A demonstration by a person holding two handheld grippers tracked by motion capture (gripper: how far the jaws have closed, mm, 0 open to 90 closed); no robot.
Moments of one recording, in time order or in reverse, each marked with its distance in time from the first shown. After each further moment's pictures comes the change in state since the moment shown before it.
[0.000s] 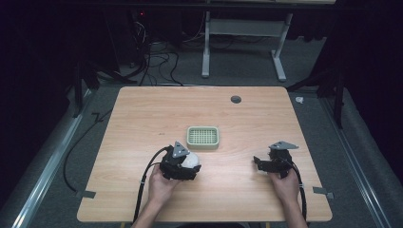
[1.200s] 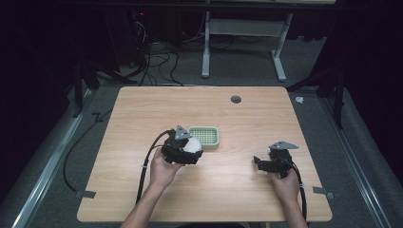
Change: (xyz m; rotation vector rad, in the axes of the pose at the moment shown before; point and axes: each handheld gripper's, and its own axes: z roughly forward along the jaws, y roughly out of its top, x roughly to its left) left arm 0.017 0.045 -0.001 -0.005 0.012 0.021; right arm 0.000 0.000 0.000 -0.002 0.001 0.001
